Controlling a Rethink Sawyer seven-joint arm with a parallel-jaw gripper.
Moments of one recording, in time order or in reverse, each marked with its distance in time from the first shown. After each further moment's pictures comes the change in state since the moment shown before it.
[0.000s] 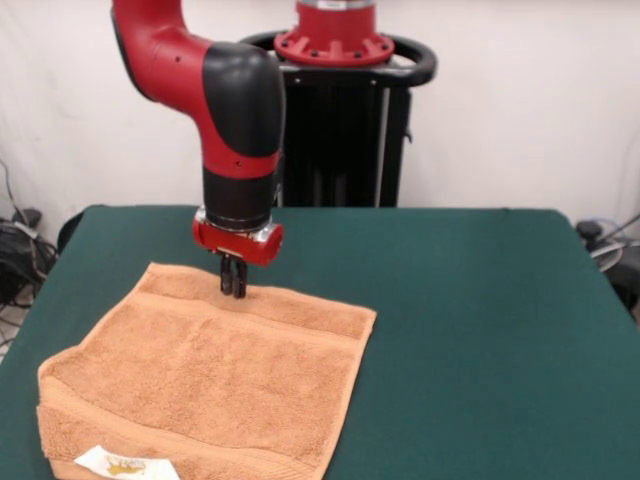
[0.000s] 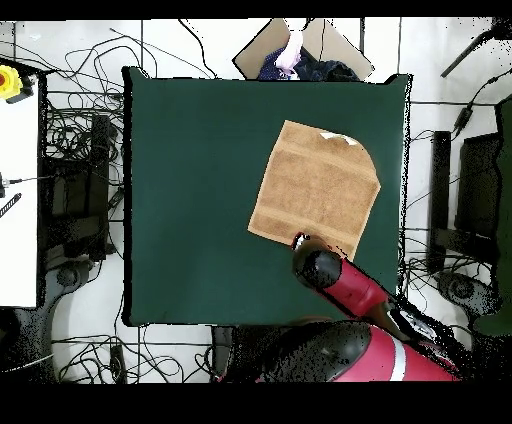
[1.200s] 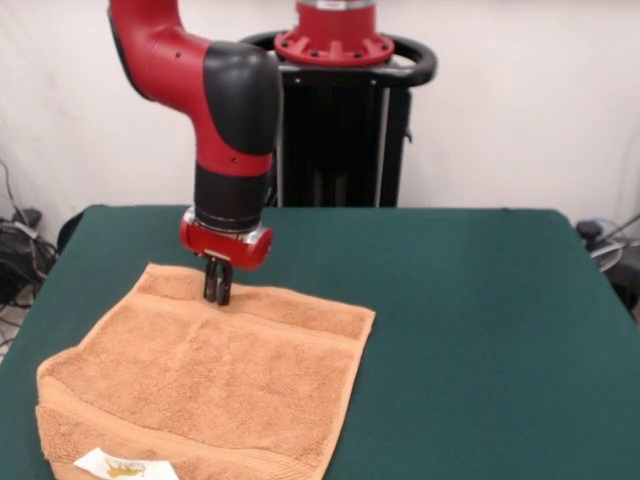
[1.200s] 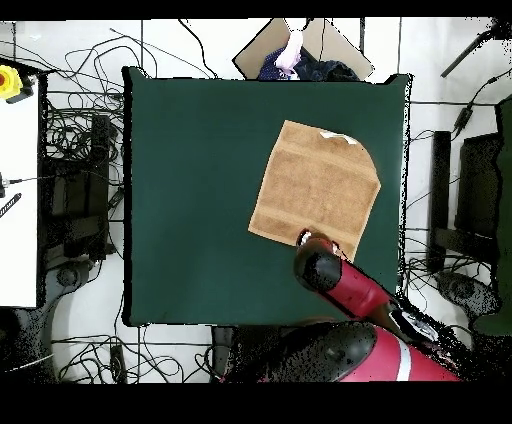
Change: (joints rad) arm -0.013 0.001 0.000 0.000 -0.033 -0.125 0.000
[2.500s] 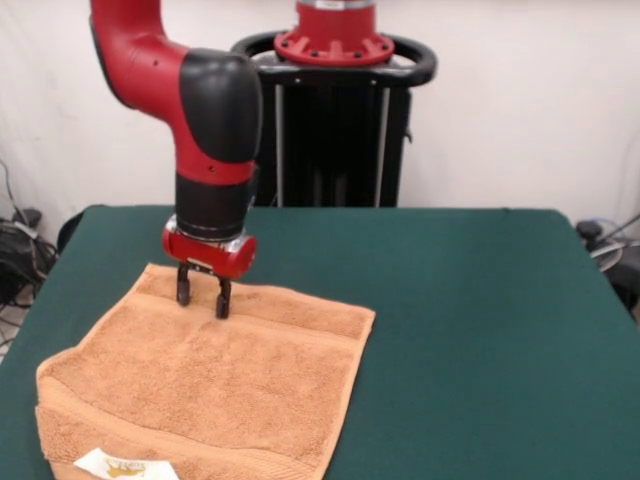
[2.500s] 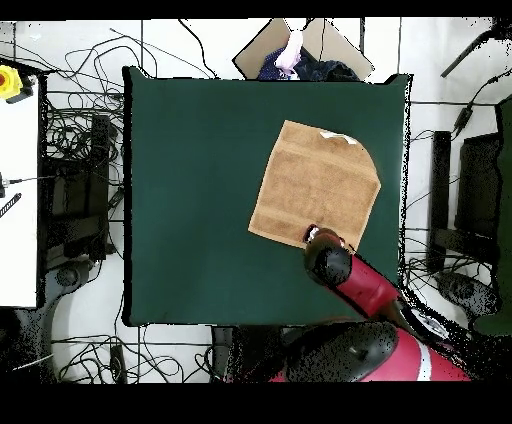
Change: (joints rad) arm -0.043 0.013 0.021 -0.053 -0.008 0.080 0.000
